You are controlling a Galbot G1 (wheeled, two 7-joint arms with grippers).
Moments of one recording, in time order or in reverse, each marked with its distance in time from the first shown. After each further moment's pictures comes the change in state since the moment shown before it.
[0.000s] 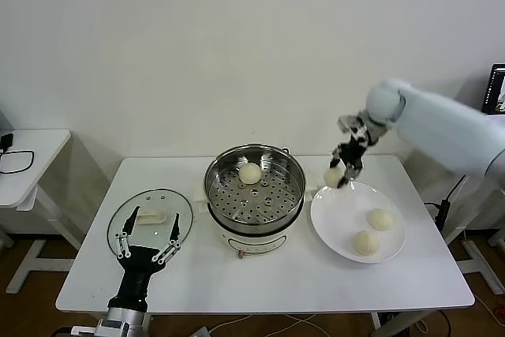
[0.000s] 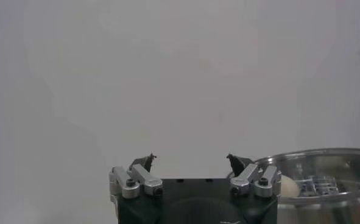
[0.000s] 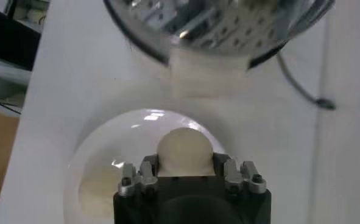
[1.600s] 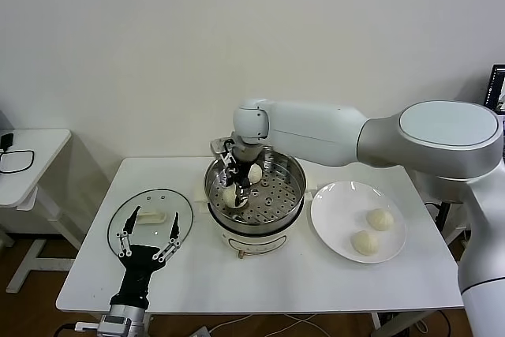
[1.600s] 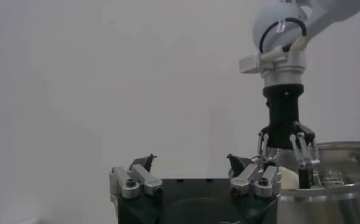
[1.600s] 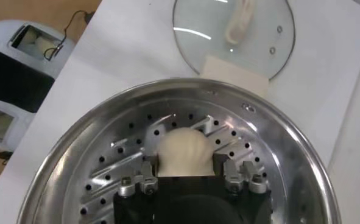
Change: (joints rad) left arm -0.019 -0.004 -0.002 0.036 0.001 -0.008 -0.007; right arm -0.038 0.480 -0.224 -0.008 0.233 -0.177 0.295
